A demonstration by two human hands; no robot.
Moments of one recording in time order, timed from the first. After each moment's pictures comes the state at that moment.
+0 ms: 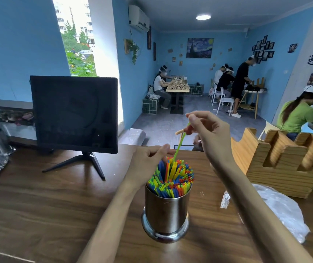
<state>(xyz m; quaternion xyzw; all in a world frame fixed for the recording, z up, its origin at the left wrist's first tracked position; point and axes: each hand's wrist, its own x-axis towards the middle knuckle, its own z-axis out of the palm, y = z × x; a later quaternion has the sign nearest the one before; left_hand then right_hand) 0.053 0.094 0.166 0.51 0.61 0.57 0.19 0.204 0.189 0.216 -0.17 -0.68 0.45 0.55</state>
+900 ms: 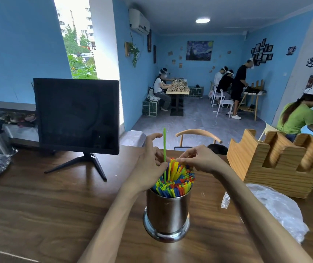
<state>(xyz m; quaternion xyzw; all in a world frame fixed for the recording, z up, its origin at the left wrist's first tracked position) 0.044 0.098 0.148 0.57 0.63 0.51 0.14 0.201 0.240 0.162 -0.34 -0.84 0.38 0.19</state>
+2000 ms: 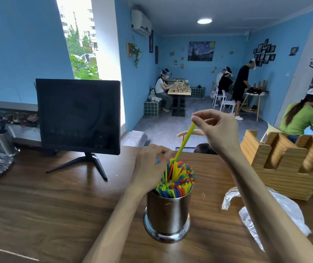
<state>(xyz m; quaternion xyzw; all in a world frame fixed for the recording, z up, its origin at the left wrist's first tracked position) 0.050 0.103 0.147 0.56 0.67 0.48 -0.01 0.207 0.222 0.229 -0.27 -0.74 0.29 0.55</state>
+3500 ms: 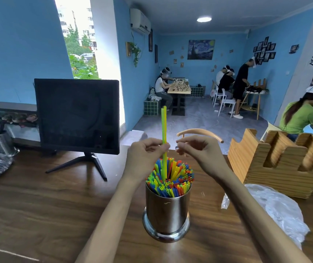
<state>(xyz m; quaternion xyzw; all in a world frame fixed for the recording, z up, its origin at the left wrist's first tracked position) 0.048 0.098 0.172 0.45 0.62 0.62 0.15 0.206 0.212 0.171 -0.14 -0.77 0.44 0.45</state>
